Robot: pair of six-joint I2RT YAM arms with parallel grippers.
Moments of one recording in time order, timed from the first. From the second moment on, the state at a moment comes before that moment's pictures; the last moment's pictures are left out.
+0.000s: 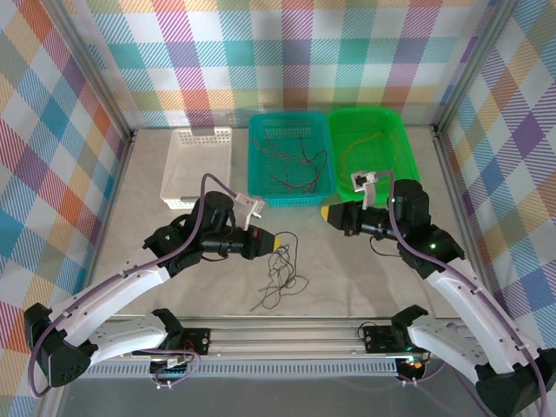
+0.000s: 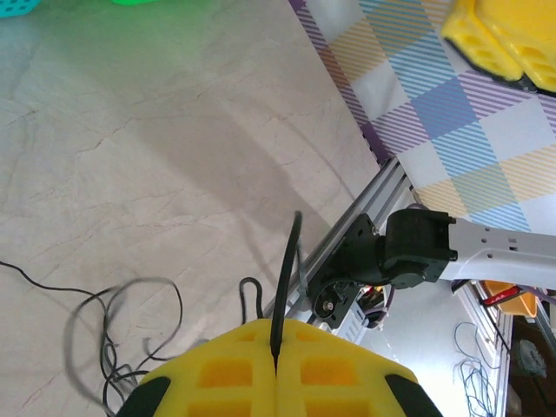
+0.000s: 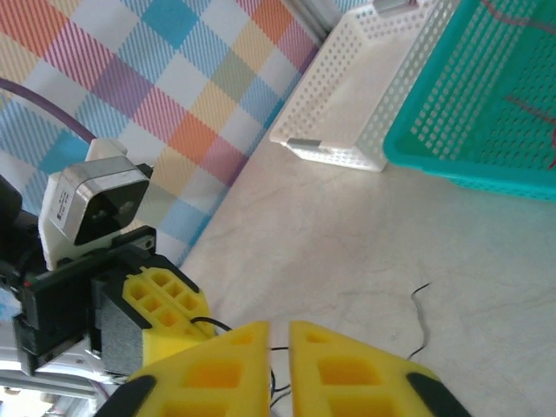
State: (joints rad) left arm -0.78 1.04 0.96 -0.51 0.44 -0.57; right arm 0.49 0.87 0.90 -0.39 -0.59 0.54
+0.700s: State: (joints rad) left arm -0.78 1.07 0.96 -0.44 0.44 -0.59; right arm 0.62 1.07 0.69 -0.01 -0.72 0.60
